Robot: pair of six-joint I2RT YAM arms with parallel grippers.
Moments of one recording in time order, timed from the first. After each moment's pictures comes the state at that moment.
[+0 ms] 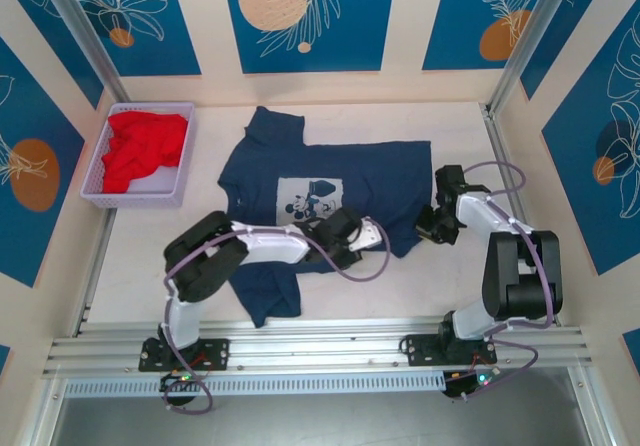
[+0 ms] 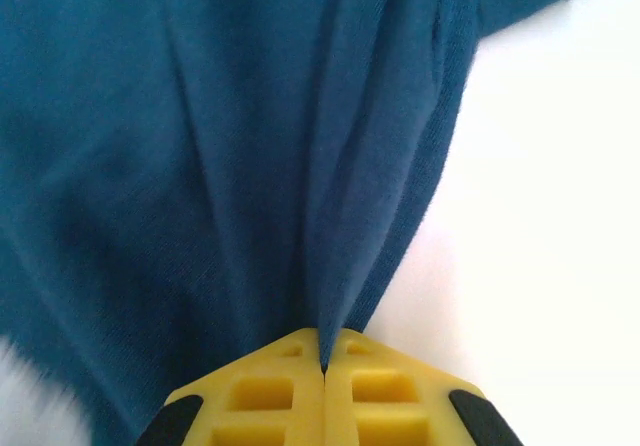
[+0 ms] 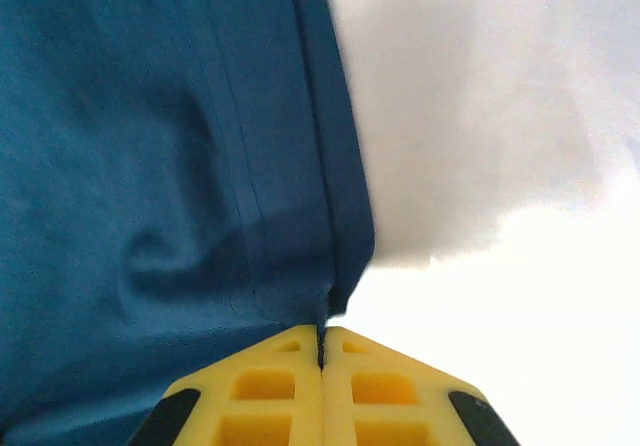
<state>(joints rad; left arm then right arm) -0.98 1.94 1.13 -0.09 0.00 0.27 0.02 1.51 0.89 -0.76 -0.12 0.49</state>
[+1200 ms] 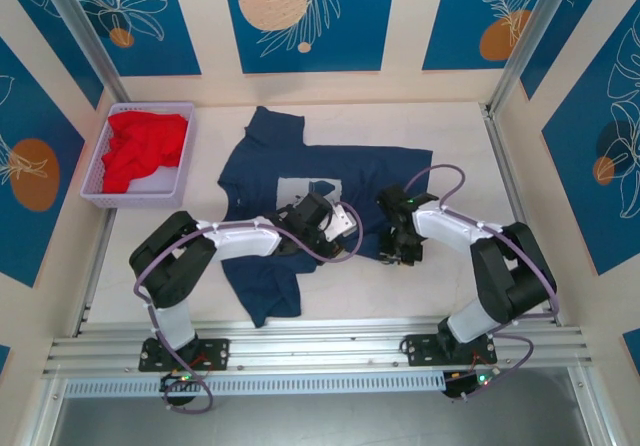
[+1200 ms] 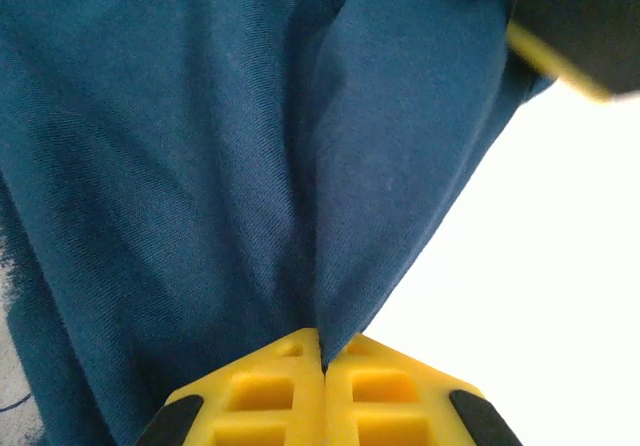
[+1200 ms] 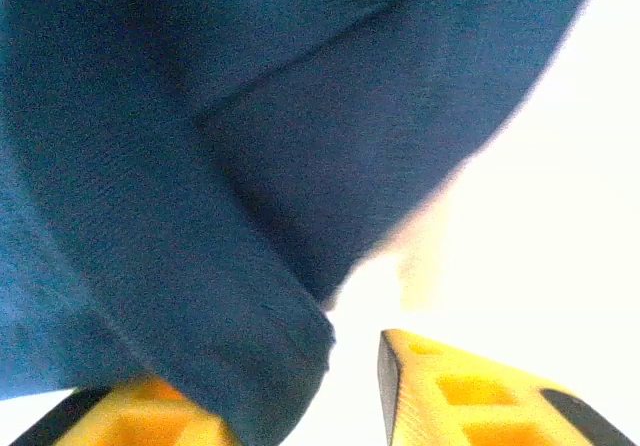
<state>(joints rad) -0.87 1.80 1.01 -0.13 0.26 0.10 0.41 1.50 0.85 -0.87 -0.03 0.62</state>
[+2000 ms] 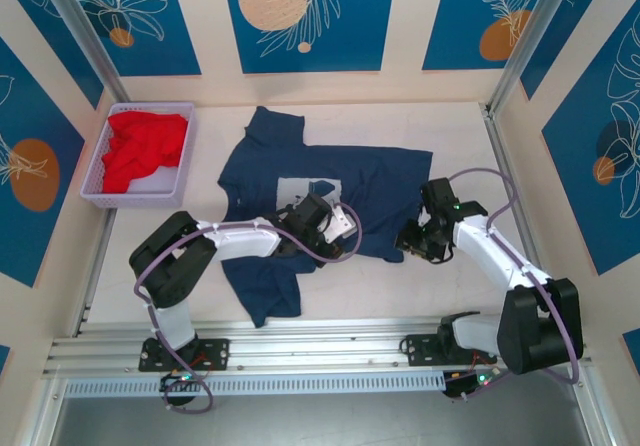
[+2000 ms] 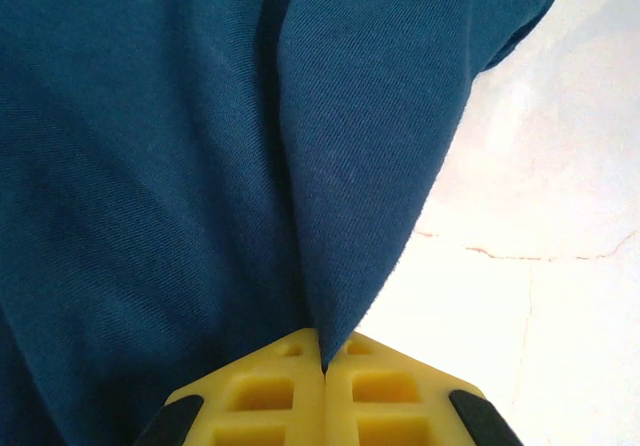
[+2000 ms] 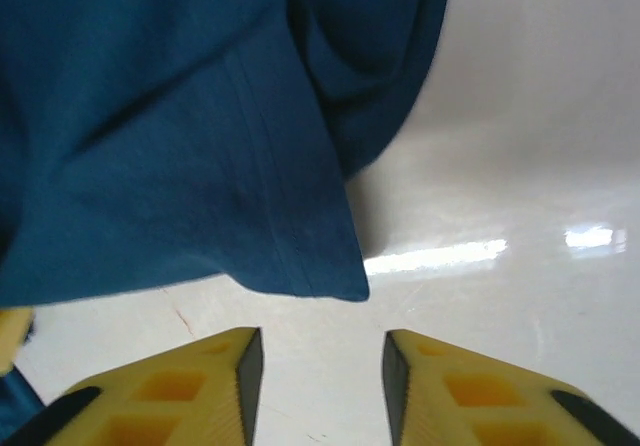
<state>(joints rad) -0.87 1.80 1.00 -0.13 0.31 0.06 0.19 1.24 0.74 -0.86 -0.24 0.55</state>
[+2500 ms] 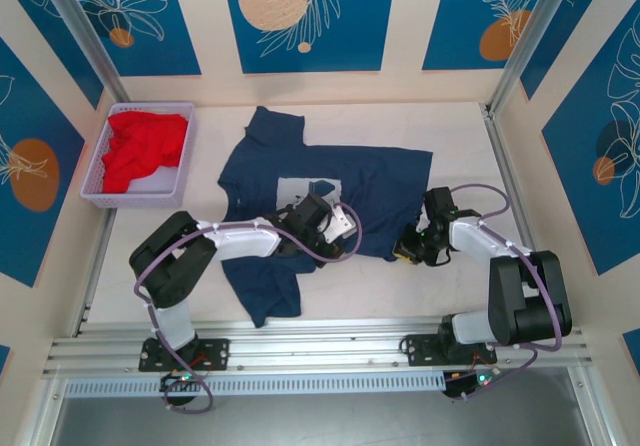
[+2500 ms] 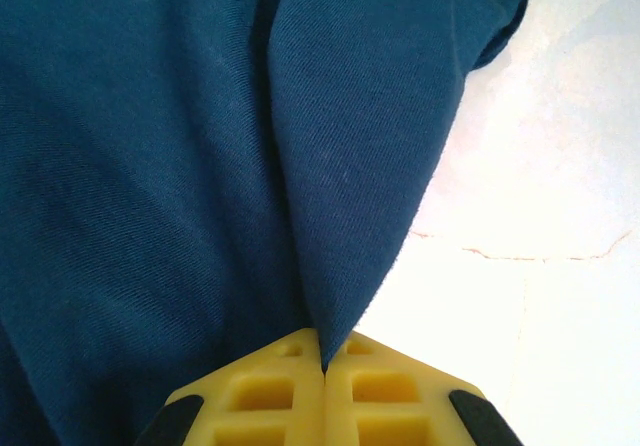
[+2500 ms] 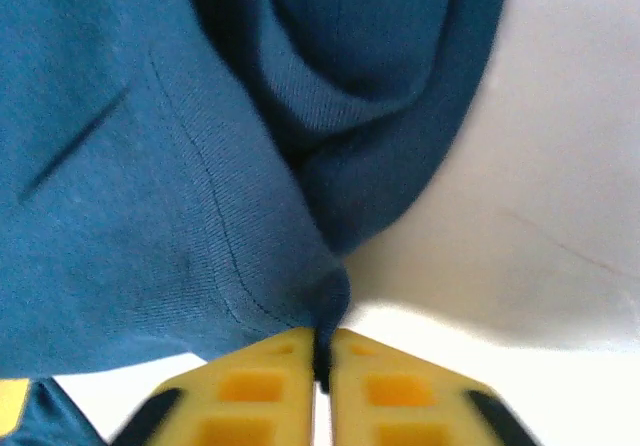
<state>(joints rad) -0.87 1.80 1.00 -0.13 0.32 0.06 0.11 1.37 0.66 -0.63 -0.40 0.57</state>
